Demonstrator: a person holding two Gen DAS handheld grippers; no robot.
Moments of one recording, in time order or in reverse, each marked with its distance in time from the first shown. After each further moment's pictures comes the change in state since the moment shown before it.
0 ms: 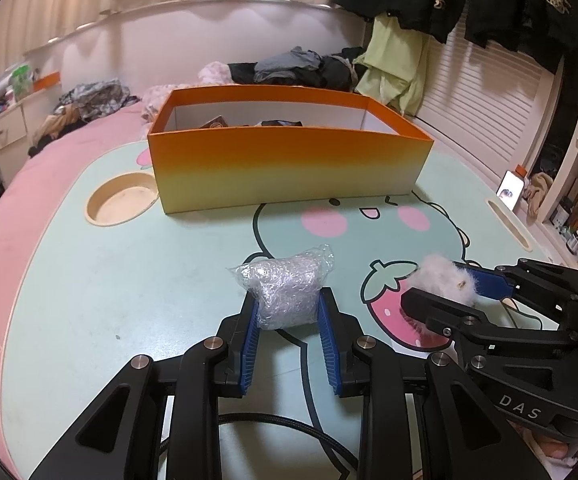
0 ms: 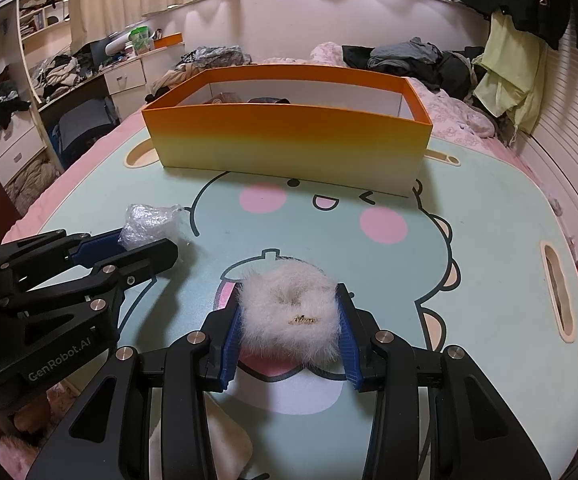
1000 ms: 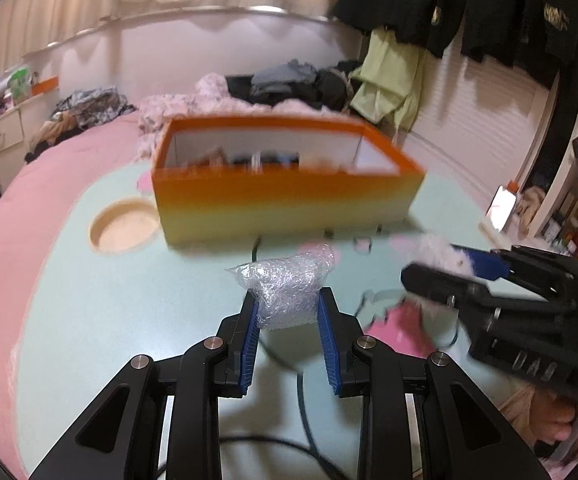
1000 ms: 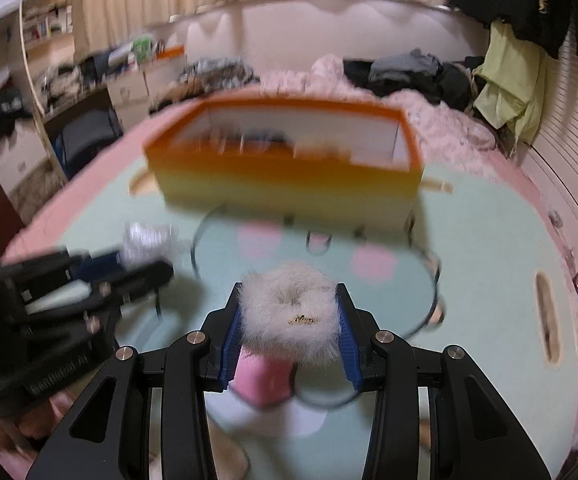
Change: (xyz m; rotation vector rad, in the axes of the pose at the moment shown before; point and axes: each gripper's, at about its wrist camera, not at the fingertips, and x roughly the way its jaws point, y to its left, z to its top) left arm -0.015 0.005 0.031 -0.014 -0.068 -0.033; right arm -0.017 -0.013 0.040 0.035 -0.066 0.049
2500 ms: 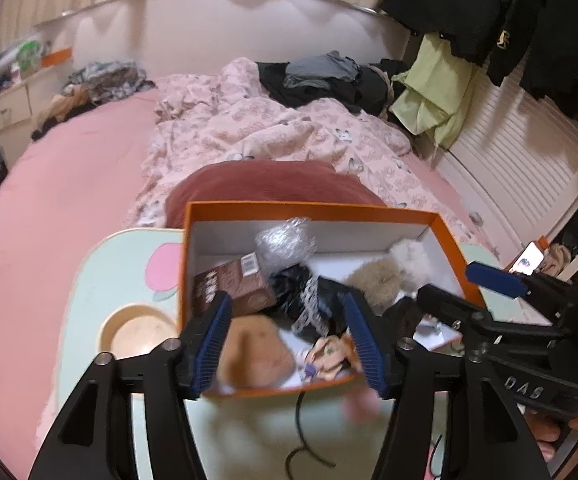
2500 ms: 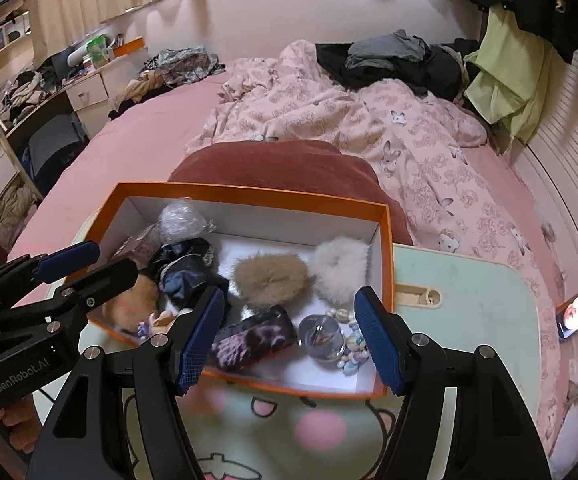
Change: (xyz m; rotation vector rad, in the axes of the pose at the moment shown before) left arm 0.055 0.037 0.104 -0.116 0.114 0.072; right arm 0.062 -0.036 0.113 0.022 0.135 -0.096
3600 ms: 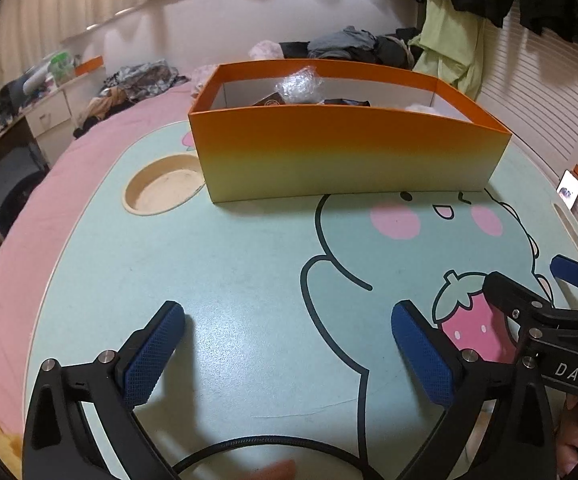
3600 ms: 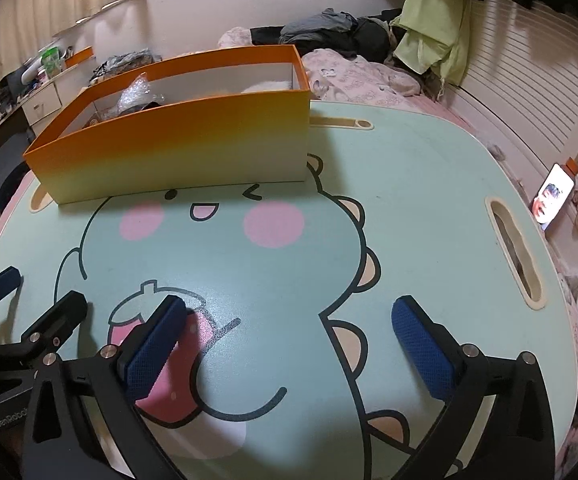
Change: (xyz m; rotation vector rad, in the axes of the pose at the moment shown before) left arm -0.001 -0.017 -0.132 0.078 0.016 0.176; right arm -0.008 -0.008 -0.140 0.155 -0.006 -0.164
